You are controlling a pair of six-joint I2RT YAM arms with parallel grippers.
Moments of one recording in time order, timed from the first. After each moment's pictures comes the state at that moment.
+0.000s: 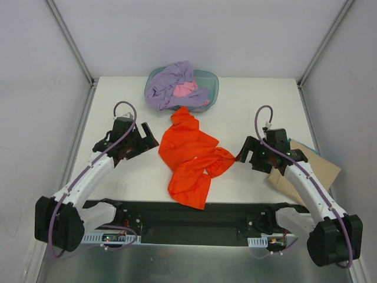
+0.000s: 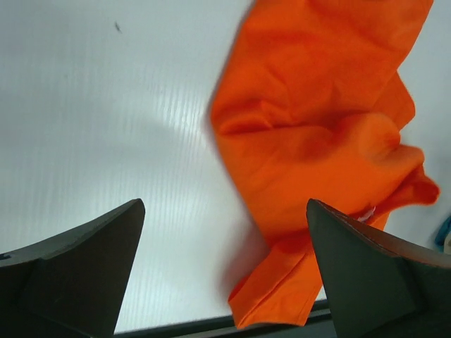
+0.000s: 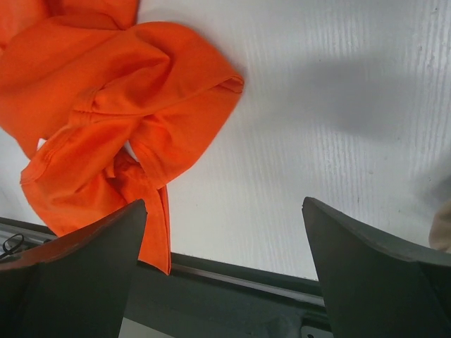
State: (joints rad) left arm -0.31 1.04 0.76 -0.56 0.05 -0.69; right arm 0.22 0.97 0.70 -0.70 -0.22 0.55
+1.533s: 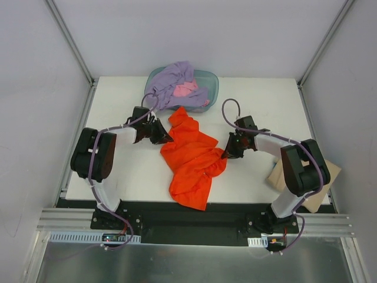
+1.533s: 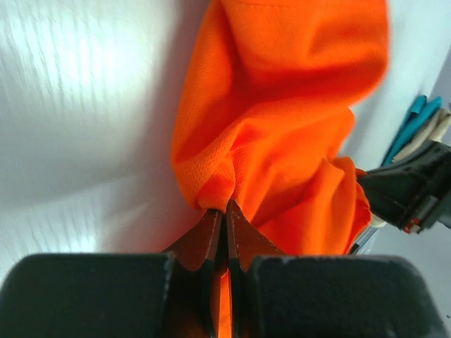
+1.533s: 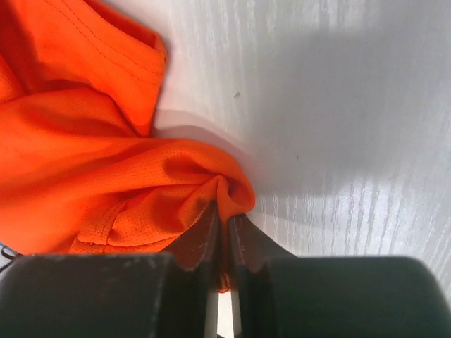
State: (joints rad) left arm -0.24 1.82 0.95 -0.01 0.56 -0.73; right arm 0.35 1.68 0.89 -0.34 -0.32 0.59
